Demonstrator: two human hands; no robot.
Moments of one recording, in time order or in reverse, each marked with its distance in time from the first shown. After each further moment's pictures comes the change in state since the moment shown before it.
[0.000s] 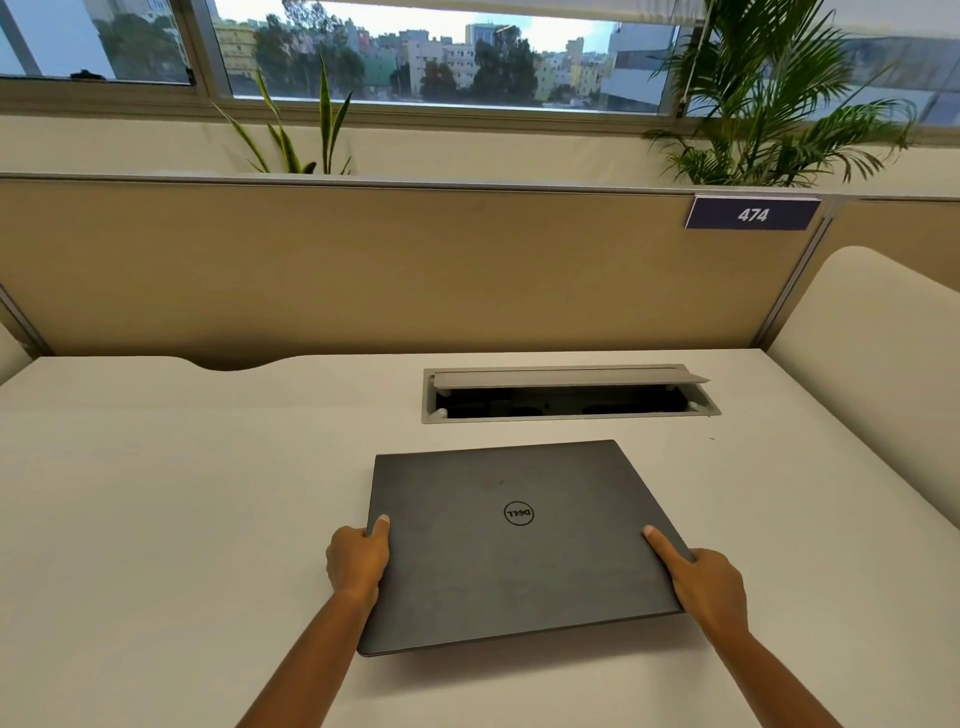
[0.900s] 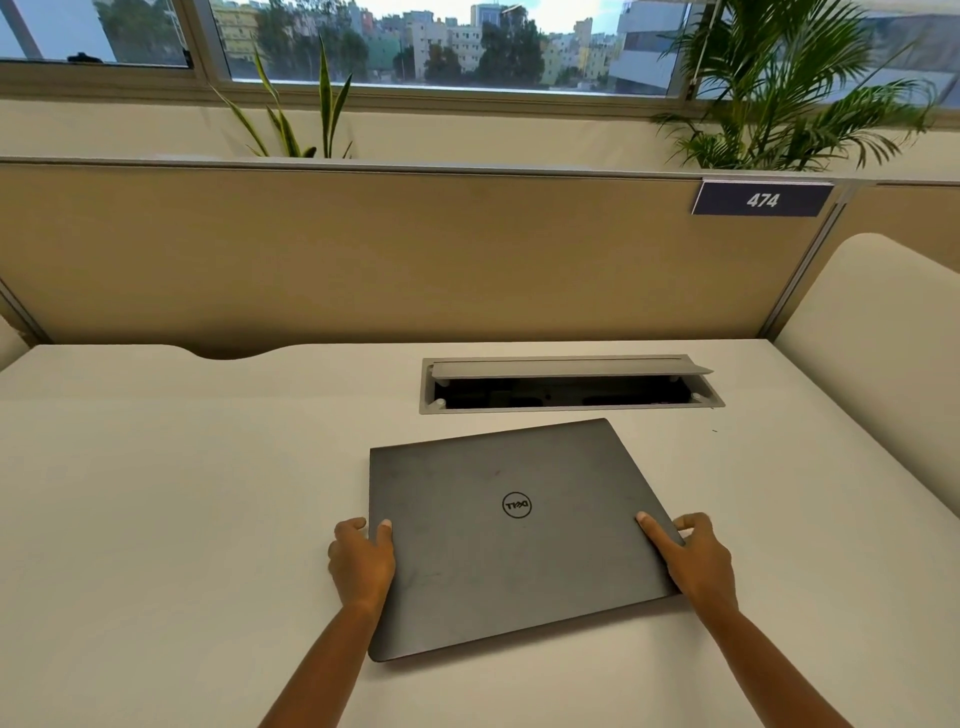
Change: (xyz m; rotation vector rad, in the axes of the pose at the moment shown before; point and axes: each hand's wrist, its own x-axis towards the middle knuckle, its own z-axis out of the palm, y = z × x) left_hand 0.003 -0.022 0.017 0.059 0.079 0.037; right_hand 0.024 0.004 0.012 0.033 -0.024 -0.034
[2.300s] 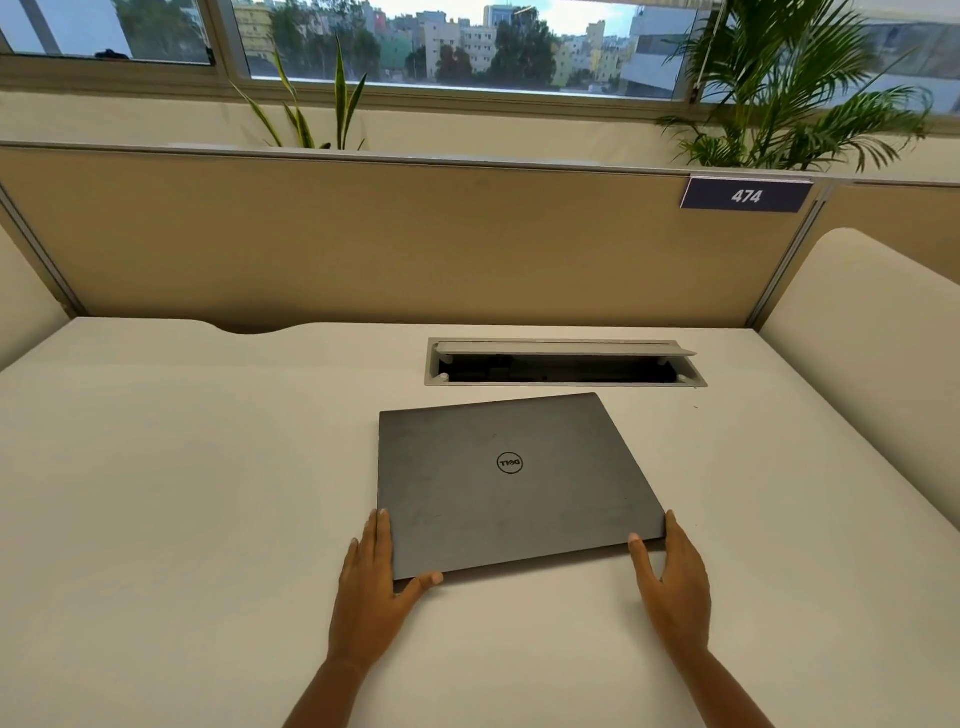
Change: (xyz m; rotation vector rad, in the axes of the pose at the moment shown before) left_hand -0.064 -0.078 -0.031 0.465 -0.206 0.564; right_hand -0.084 0.041 -0.003 -0.060 0.128 -0.290
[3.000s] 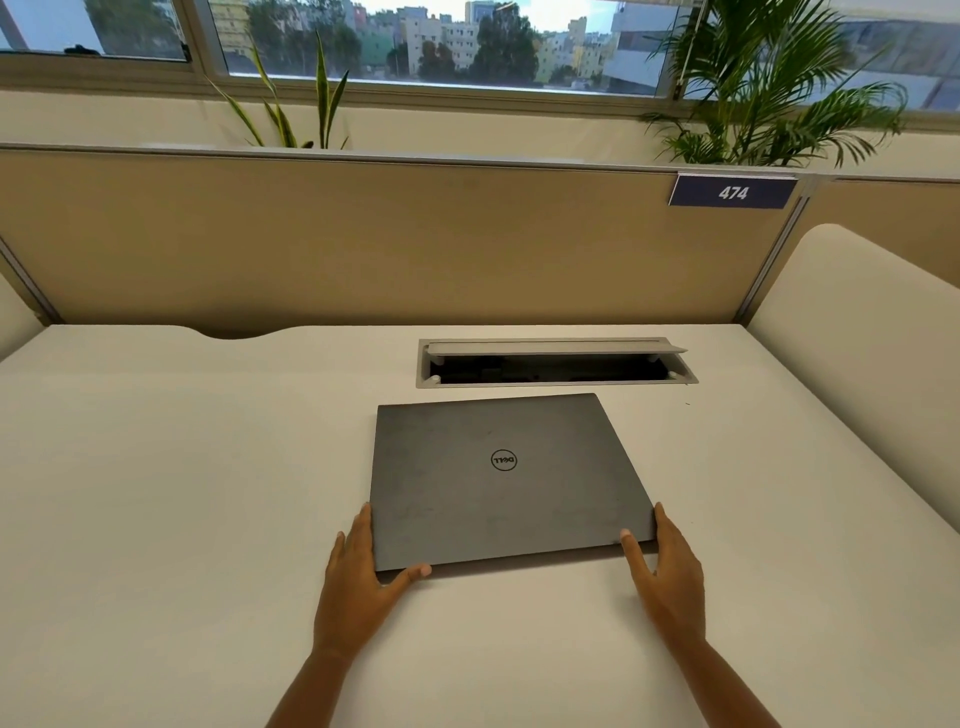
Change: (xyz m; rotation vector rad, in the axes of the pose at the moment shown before) left_hand 0.017 -0.006 -0.010 -0.186 0.024 -0.038; right_hand 0.002 -0.009 -0.002 -0.006 -0.030 0.004
